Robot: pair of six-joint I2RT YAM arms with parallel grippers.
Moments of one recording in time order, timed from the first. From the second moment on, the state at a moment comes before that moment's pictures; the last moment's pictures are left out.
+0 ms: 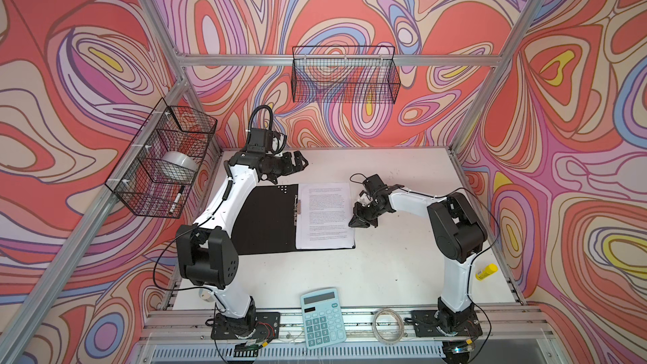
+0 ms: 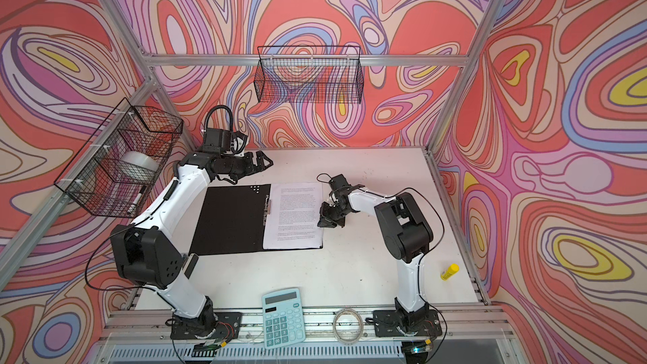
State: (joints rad) left arm -0.16 1.69 1.59 -0.72 0.37 -0.41; right arm 0.45 2.00 1.28 -0.54 -0.56 0.69
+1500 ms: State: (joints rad) left arm -0.17 1.74 1.24 -0.52 0.27 -0.63; right arm 0.38 2.04 1.43 -0.56 -0.44 0.65
